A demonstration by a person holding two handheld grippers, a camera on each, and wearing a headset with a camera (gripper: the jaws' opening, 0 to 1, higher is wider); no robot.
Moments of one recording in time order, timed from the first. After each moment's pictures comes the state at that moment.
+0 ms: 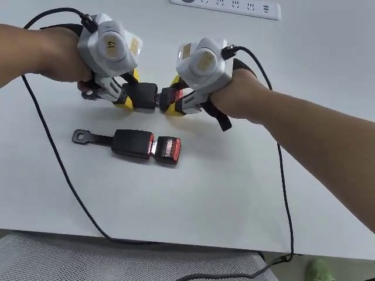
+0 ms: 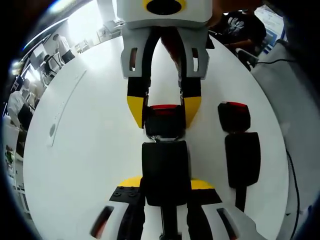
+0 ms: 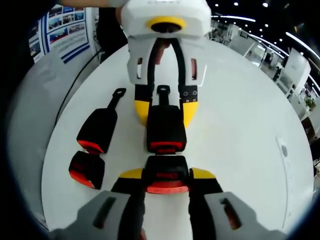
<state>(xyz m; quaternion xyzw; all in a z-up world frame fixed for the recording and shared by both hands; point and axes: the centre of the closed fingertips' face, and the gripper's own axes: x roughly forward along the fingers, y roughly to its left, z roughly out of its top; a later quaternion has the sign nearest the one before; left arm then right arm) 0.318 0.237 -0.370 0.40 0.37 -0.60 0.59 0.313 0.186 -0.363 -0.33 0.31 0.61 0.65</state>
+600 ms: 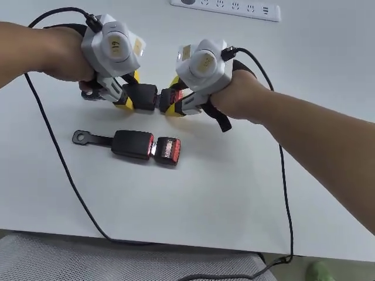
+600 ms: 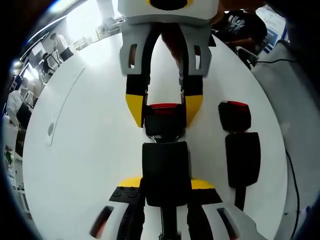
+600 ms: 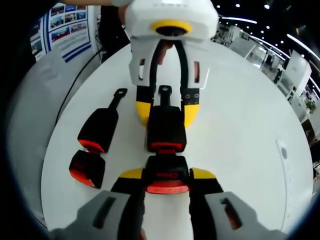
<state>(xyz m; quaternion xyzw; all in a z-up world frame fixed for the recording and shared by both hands) 0.319 0.236 -0.372 0.40 0.38 -0.60 0.58 0.313 0.185 -0.363 -0.33 0.30 0.62 0.65</state>
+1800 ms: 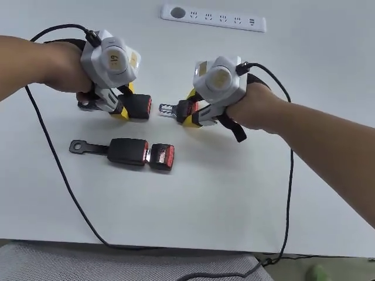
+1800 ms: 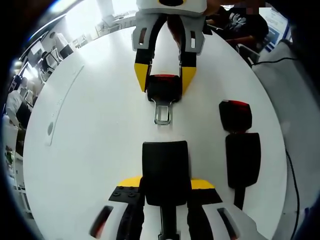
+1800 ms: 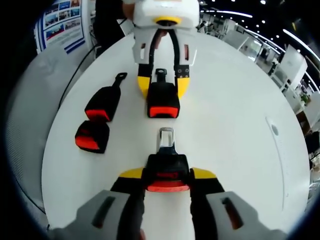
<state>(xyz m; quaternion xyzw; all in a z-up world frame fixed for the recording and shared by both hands) 0.318 0.236 -0.373 0.41 0.39 -0.59 0.58 0.305 0.120 -0.360 -0.35 0.32 0.58 0.66</state>
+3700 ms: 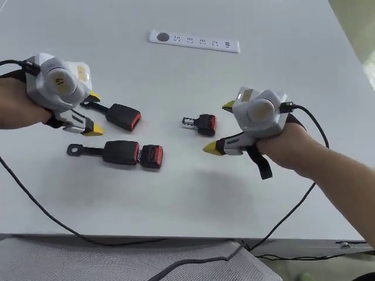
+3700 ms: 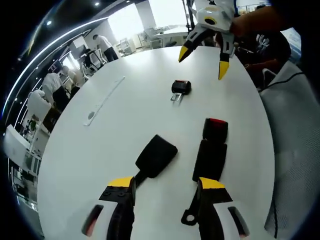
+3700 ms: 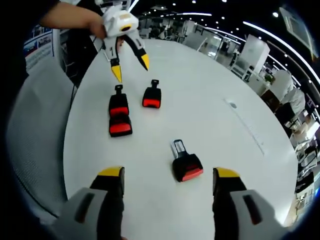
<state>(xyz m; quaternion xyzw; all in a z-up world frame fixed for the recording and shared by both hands) 0.259 0.274 -0.302 0.35 0.33 -0.48 0.73 0.237 0.039 -0.297 -0.30 0.31 0.45 0.78</state>
